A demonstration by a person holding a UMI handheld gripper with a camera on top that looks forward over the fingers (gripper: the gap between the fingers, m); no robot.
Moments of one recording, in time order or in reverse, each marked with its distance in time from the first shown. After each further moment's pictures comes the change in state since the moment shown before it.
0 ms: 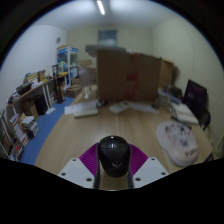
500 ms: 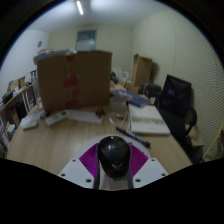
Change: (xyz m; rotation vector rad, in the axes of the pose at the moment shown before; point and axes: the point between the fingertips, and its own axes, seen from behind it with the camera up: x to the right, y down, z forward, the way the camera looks) arm 0.282 -0.041 0.056 0.006 0.168 0.064
